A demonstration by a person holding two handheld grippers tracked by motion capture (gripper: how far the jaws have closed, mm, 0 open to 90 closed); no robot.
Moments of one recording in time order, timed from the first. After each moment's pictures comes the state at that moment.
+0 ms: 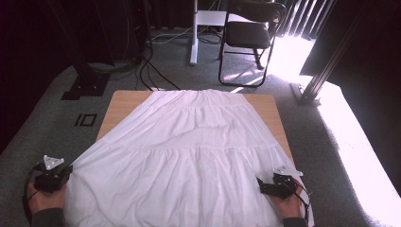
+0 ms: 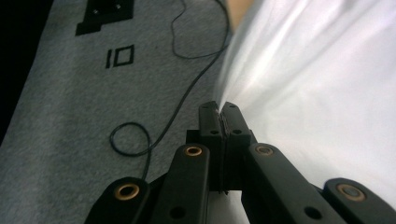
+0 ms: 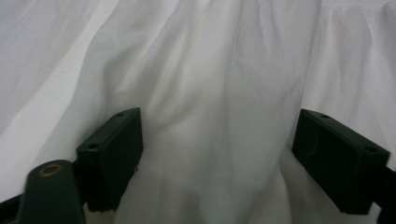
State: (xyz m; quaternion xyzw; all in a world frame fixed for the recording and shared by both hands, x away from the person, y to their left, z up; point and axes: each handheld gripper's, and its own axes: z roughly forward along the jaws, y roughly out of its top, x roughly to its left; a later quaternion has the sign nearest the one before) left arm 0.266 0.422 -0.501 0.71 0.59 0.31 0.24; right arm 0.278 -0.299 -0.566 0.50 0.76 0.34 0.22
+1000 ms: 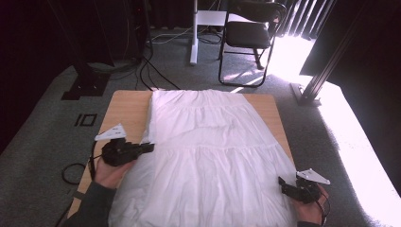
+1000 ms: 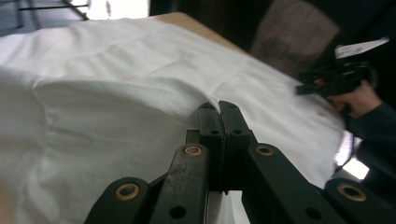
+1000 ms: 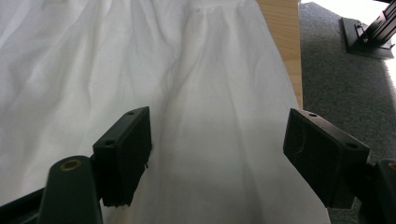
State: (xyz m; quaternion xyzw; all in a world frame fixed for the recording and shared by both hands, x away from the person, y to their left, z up) left arm 0.312 0.217 -0.393 0.79 0.32 0.05 0.53; right arm 0.253 -0.356 -0.549 0.56 0.71 0.33 0.27
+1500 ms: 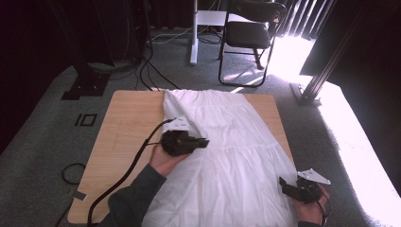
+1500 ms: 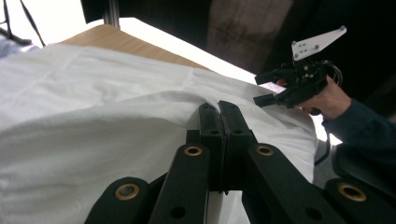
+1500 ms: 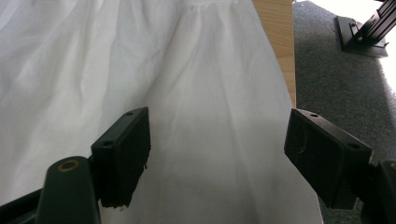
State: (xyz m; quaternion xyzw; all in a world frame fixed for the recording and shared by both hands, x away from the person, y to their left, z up) left arm 0.334 0.063 -0.378 0.84 0.20 0.05 0.50; right arm 0.253 -0.356 -0.549 0.57 0.71 0.32 0.28
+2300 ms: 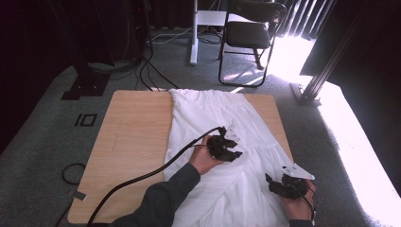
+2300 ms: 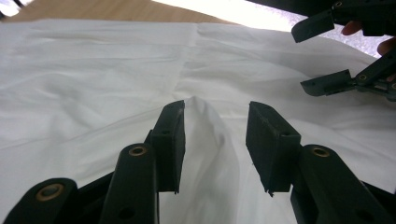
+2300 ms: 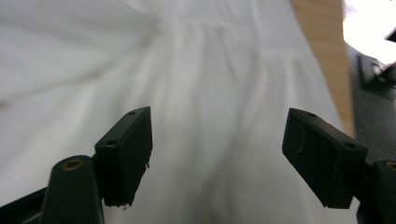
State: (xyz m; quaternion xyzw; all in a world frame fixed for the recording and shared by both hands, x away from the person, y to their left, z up) left arm 0.362 -0.028 -0.435 0.90 0.16 0.11 0.39; right arm 0.259 -0.302 -0.523 0.49 0.75 0.34 0.28
